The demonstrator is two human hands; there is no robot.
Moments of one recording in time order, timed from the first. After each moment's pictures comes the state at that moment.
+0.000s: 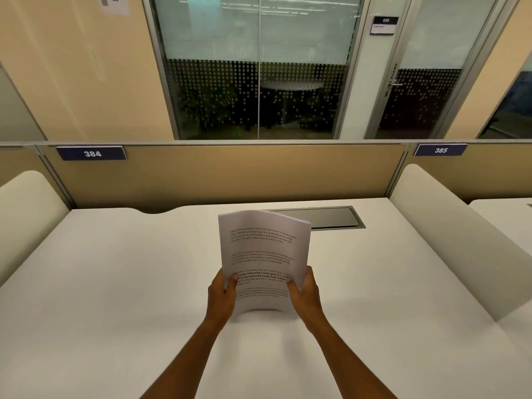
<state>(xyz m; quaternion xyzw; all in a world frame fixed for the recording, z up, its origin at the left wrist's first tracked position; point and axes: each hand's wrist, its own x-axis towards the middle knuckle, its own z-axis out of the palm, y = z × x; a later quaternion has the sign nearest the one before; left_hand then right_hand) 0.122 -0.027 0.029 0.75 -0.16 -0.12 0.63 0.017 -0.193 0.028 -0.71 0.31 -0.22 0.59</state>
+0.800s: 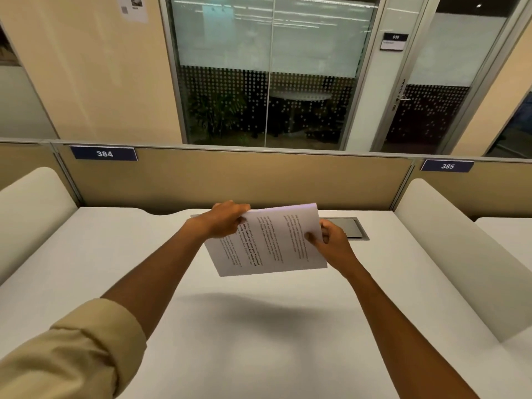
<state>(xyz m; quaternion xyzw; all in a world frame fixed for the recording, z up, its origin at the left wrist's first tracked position) 0.231 -0.056 0.204 0.85 -0.51 -0.03 0.11 0.047 -0.287 0.137 -0.82 0.18 -0.22 0.49</state>
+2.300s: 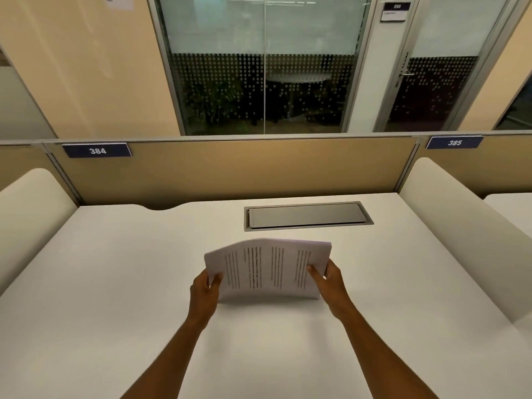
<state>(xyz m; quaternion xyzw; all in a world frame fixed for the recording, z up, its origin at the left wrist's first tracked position) 0.154 0.007 0.013 0.77 -0.12 -0.09 0.62 0.008 -0.247 0.033 -0.68 0.29 -0.20 0.64</state>
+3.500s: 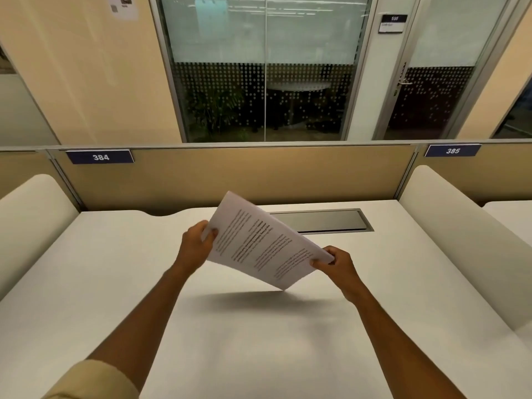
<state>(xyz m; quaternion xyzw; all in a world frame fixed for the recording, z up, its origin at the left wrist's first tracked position) 0.223 -0.007 0.126 0.85 -0.25 -0.02 0.47 0.019 -0.288 0.069 -0.76 0.27 -0.17 0.57</state>
